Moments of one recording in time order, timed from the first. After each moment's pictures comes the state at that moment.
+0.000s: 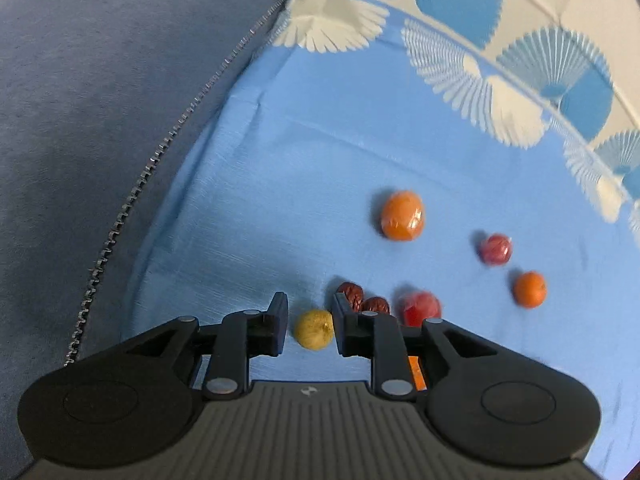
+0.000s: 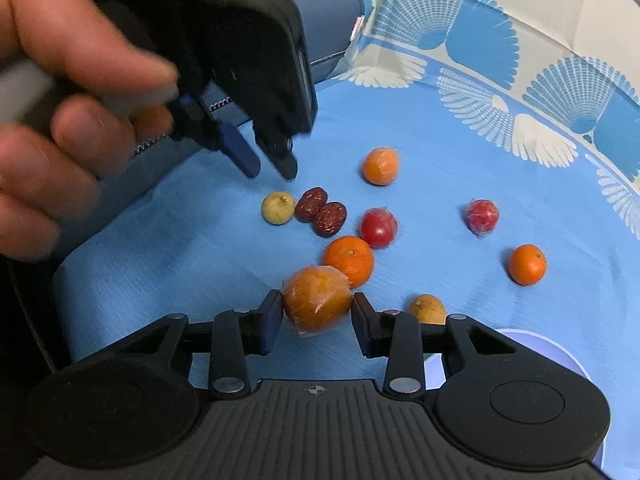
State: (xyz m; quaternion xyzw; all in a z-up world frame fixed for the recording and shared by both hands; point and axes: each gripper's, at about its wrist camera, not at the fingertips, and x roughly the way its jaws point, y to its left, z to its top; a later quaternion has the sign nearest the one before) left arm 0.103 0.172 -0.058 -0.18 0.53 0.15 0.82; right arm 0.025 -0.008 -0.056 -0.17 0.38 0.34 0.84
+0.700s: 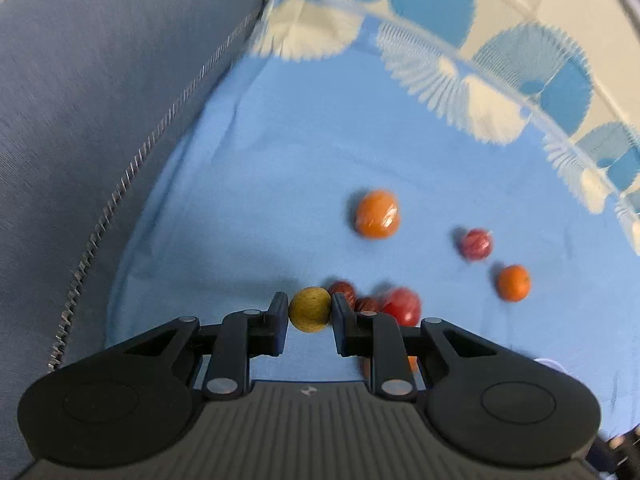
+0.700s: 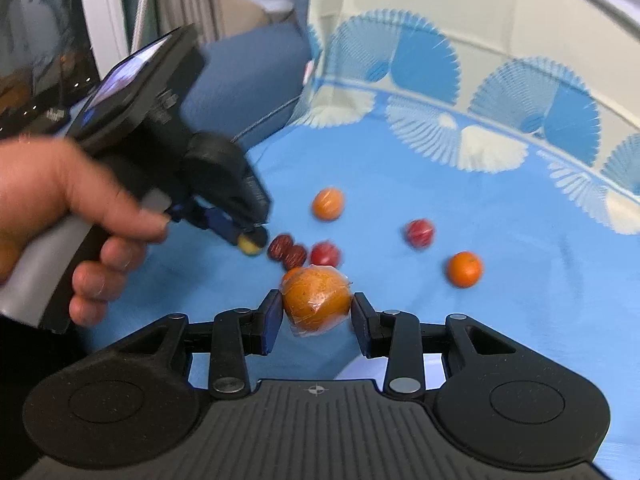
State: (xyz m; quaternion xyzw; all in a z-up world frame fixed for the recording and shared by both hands) left arm 0.087 0.162 -0.042 -0.17 0.49 0.13 0.84; right arm 0.030 -0.062 0.001 -0.10 0.36 0.32 0.87
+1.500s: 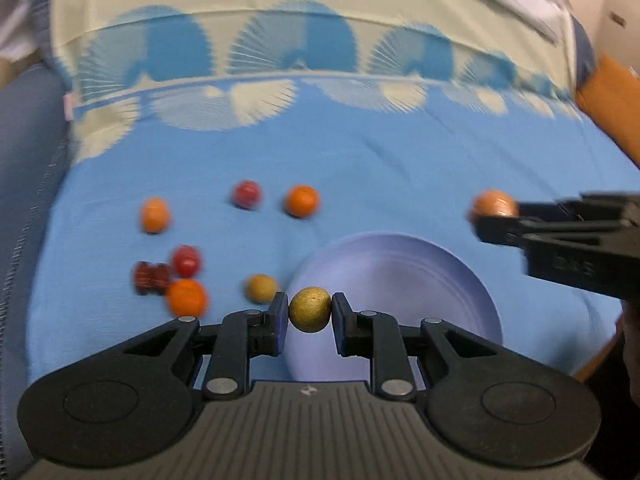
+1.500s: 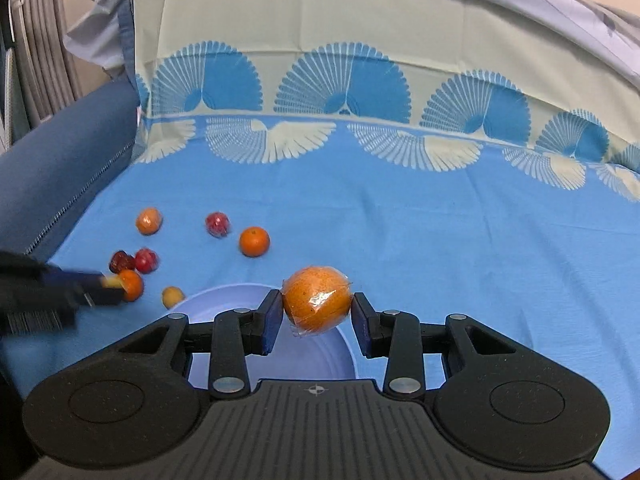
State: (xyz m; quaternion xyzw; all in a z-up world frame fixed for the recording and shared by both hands) left arm 0.001 -0.025 -0.019 0.03 0.42 -0.07 0.90; right arm 0.018 -0.204 0.002 -0.03 0.36 0.13 0.92
